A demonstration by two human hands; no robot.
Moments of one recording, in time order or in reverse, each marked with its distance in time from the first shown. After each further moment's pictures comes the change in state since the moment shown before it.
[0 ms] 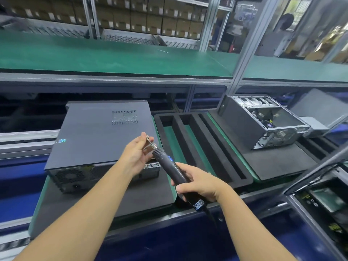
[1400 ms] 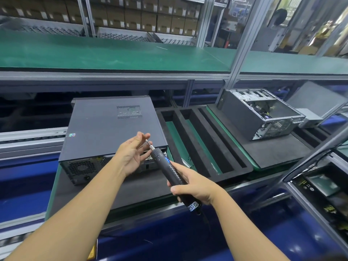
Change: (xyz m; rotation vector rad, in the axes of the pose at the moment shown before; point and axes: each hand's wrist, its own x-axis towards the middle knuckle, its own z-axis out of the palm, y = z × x) left_hand -0.039 0.017 -0.042 -0.040 -0.059 -0.071; right_hand -0.005 0.024 0.060 -0.014 0.070 -0.063
